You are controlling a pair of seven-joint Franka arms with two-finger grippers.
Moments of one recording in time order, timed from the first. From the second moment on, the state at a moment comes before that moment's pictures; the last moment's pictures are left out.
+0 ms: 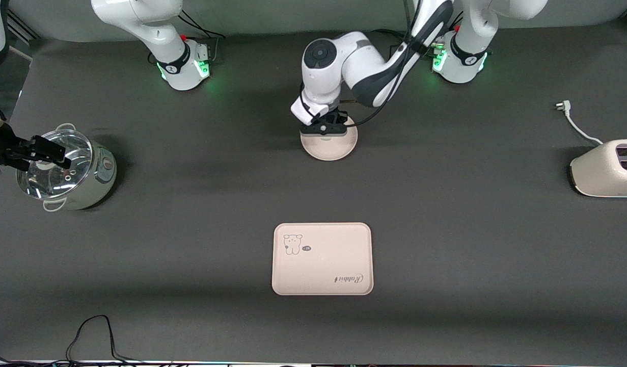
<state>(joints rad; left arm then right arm) -0.59 0.39 -0.42 -1.96 0.18 2.29 -1.10 0.10 0.03 -0.19 -1.62 0.02 1.65 -0.10</state>
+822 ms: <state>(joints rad) -0.63 0.51 -0.41 -2.09 0.28 2.54 -1.28 0.10 0.03 -0.19 -1.63 0.02 1.65 -0.10</state>
